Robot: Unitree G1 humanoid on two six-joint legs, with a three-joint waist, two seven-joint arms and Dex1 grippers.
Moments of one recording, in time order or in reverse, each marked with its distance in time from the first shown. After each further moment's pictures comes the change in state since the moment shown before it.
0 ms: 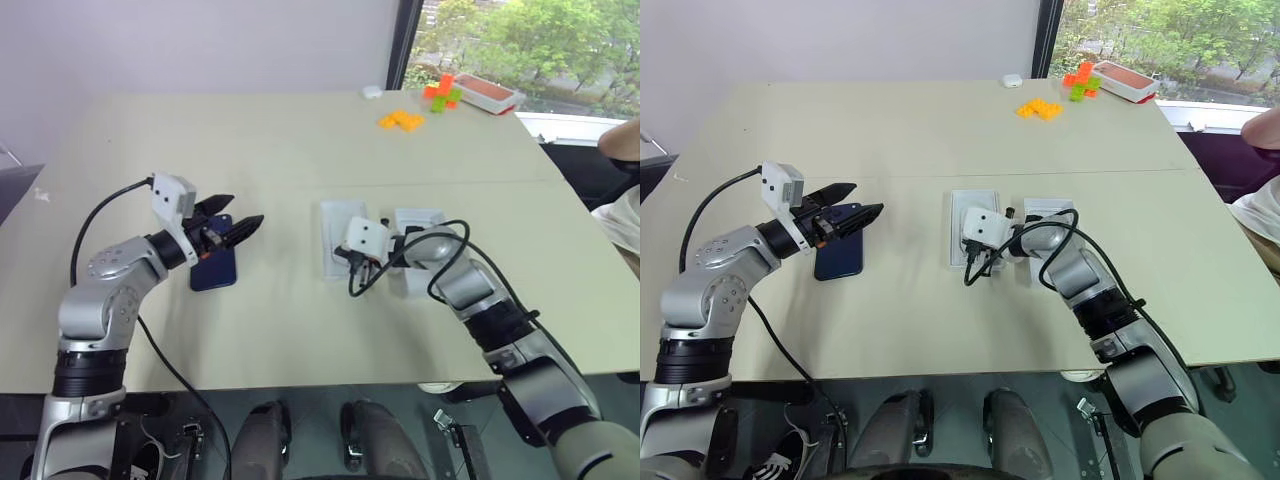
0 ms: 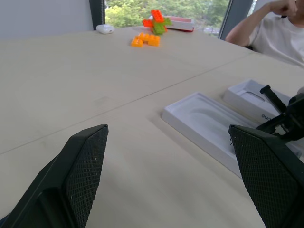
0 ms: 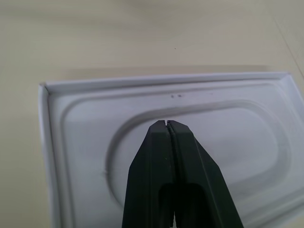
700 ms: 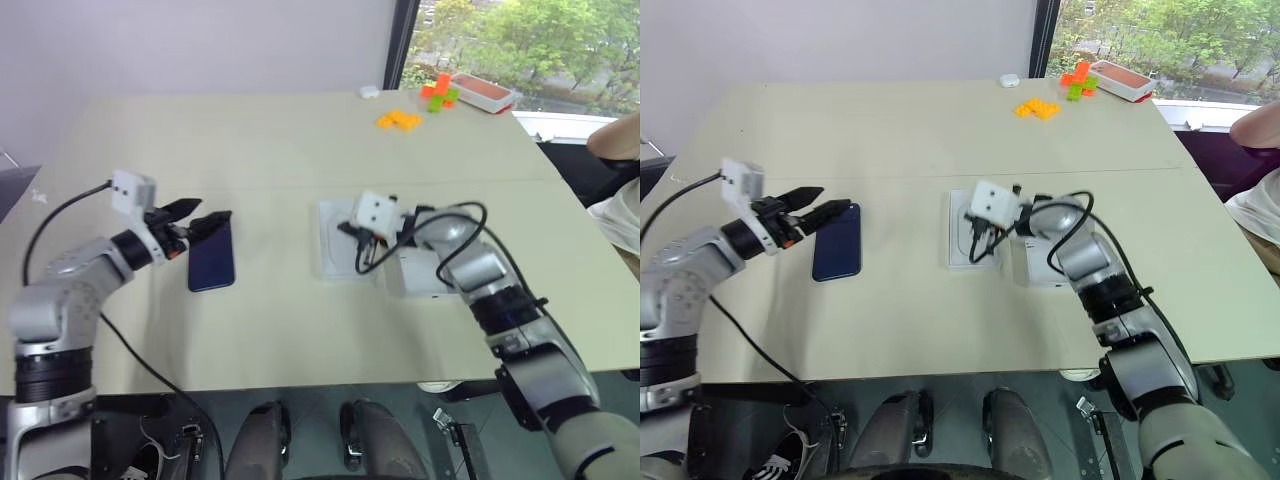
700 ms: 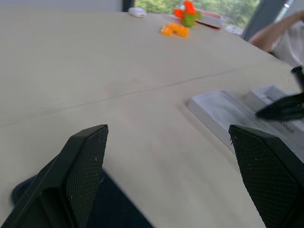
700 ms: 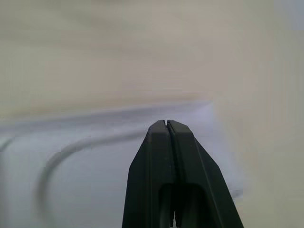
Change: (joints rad) left arm 0.011 0.128 0.219 0.060 -0.173 0.308 0.054; right arm -0.136 0.065 -0.107 0.055 0.058 -0.065 -0.037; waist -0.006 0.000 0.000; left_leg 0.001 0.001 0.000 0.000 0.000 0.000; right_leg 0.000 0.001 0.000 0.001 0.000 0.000
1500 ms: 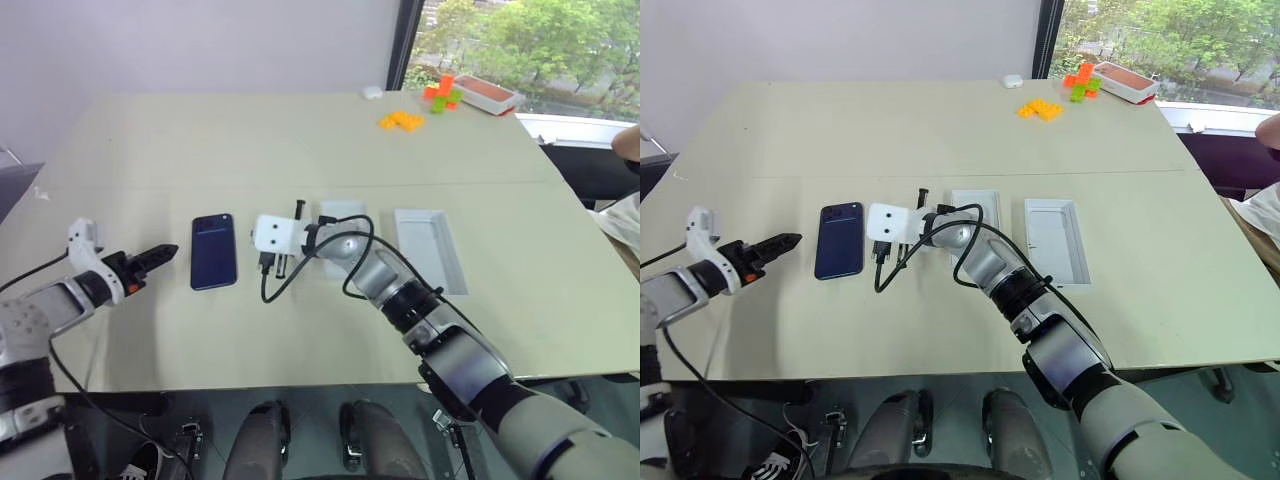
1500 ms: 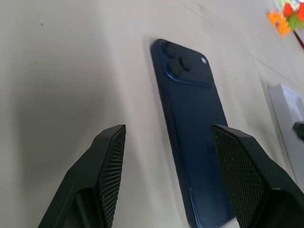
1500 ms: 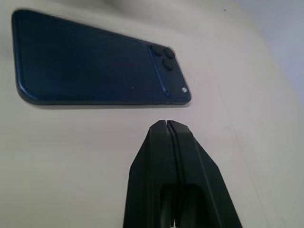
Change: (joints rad) left arm -0.028 -0.035 0.129 0.290 -0.072 0.276 0.213; right arm -0.094 0.370 0.239 0.348 -0.248 -0.198 -0.277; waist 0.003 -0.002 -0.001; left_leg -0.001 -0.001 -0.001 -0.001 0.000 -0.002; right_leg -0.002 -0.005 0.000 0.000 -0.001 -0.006
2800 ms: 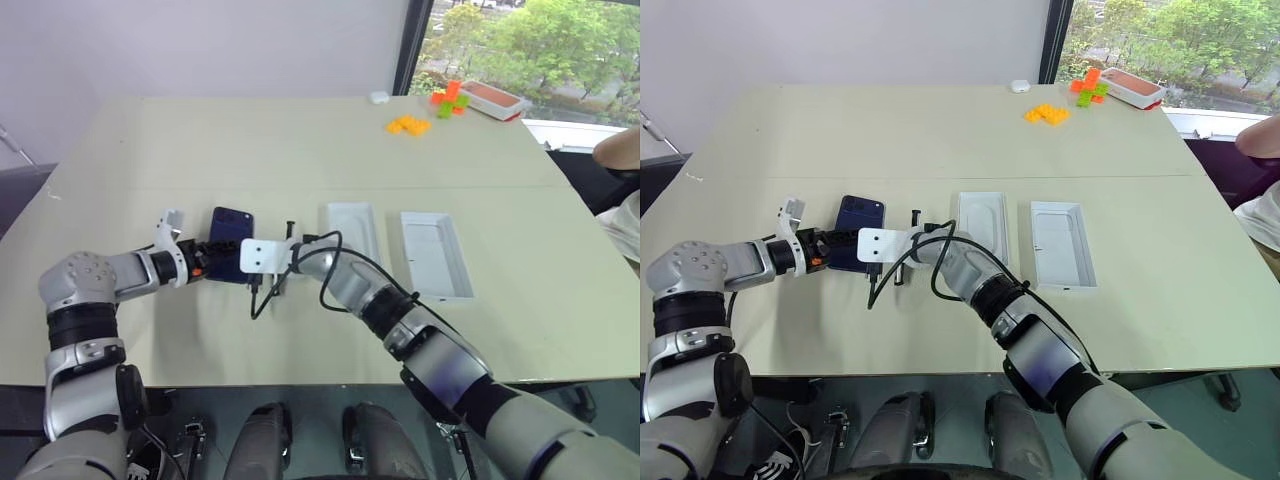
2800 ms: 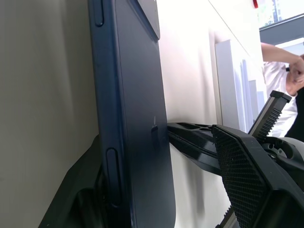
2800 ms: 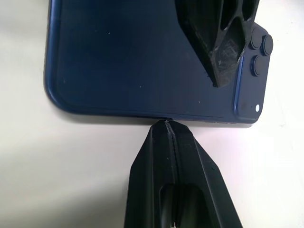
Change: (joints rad) left arm -0.235 -0.117 -0.116 0.182 0.074 0.227 -0.093; right arm -0.015 0.065 0.044 0.121 -0.123 0.050 -0.020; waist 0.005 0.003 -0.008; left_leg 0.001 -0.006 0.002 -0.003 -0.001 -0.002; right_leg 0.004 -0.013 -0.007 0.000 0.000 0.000
